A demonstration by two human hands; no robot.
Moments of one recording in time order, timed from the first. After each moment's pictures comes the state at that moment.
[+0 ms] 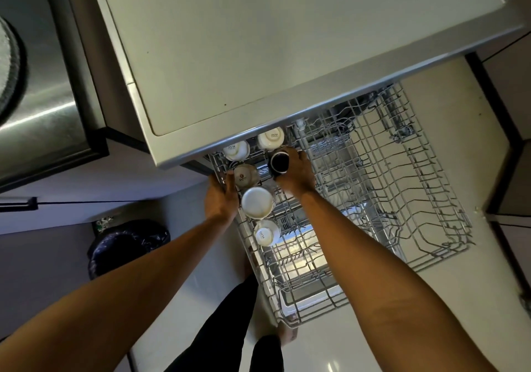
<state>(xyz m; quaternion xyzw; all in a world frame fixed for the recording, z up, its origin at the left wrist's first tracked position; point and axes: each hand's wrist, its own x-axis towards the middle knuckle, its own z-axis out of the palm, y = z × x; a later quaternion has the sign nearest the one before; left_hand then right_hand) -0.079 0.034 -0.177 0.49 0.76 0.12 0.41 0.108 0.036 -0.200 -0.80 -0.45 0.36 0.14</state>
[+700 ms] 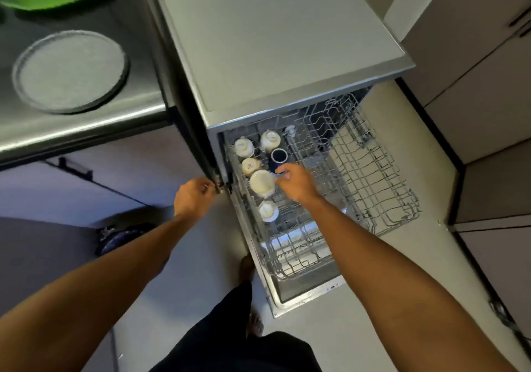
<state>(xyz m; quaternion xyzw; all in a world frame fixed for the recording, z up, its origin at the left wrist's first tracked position) -0.204 -0.040 -0.058 0.65 0.68 0.09 0.32 0.059 -0.072 -0.062 -0.78 -0.48 0.37 0.17</state>
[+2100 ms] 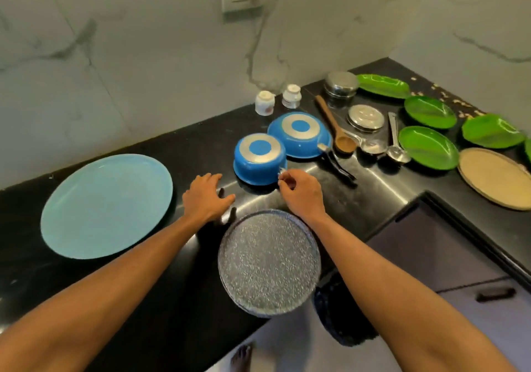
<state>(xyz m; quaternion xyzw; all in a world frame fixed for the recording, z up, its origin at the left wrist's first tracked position) -0.959 -0.465 0.068 0.19 0.96 0.19 0.11 -0.842 -0.248 0.083 -0.21 -0.91 0.33 0.15</state>
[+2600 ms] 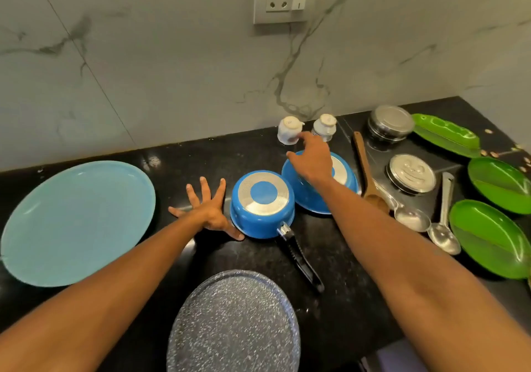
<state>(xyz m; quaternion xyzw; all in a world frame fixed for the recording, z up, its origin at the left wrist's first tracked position) -1.033 -0.392 0.064 0.04 0.92 0.10 0.38 -1.068 -0.125 0.088 -0.18 -0.93 0.29 0.09</state>
